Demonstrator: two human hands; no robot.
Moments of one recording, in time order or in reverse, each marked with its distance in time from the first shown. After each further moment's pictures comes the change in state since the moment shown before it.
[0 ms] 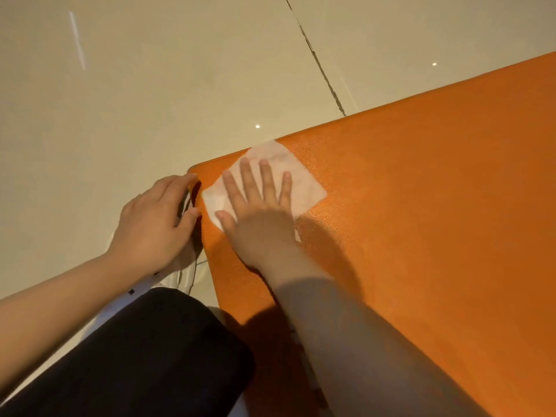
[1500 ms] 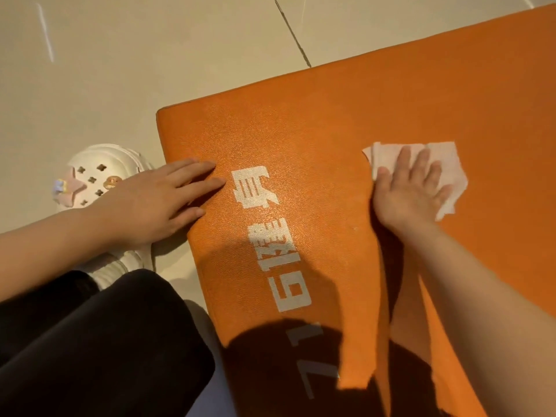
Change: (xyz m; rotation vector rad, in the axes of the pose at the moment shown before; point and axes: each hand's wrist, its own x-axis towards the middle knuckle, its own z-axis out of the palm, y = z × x) left_hand -0.027 -0.005 0.039 0.310 -0.123 0.683; right_hand -0.125 0.192 -0.005 0.152 0.048 0.764
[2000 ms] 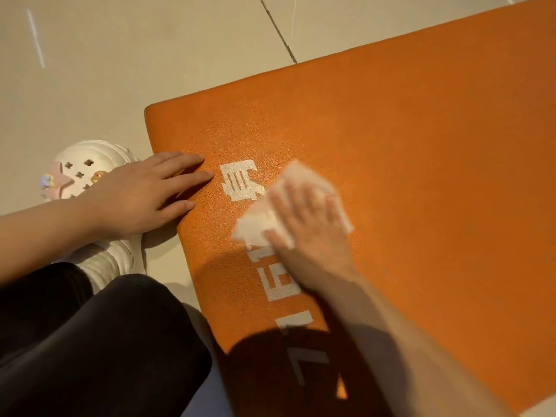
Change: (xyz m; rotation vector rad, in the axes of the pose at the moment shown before) left_hand 0.001 -0.001 -0.001 0.011 0.054 0.042; right_hand -0.095 -0.040 0.052 -0.143 -0.029 -0.682
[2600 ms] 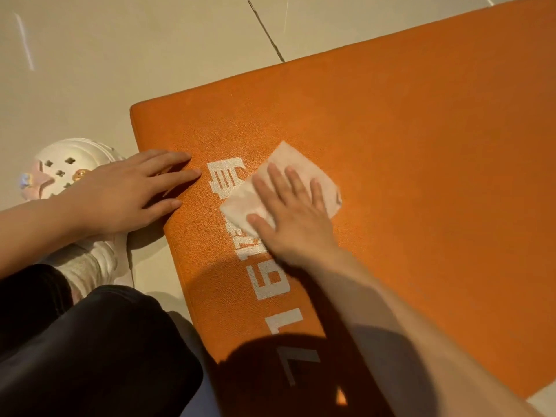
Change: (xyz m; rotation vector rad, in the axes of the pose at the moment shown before) left_hand -0.001 -0.001 0.002 0.003 0.026 -0.002; right_hand 0.016 -0.008 -0.016 0.053 -0.078 0.010
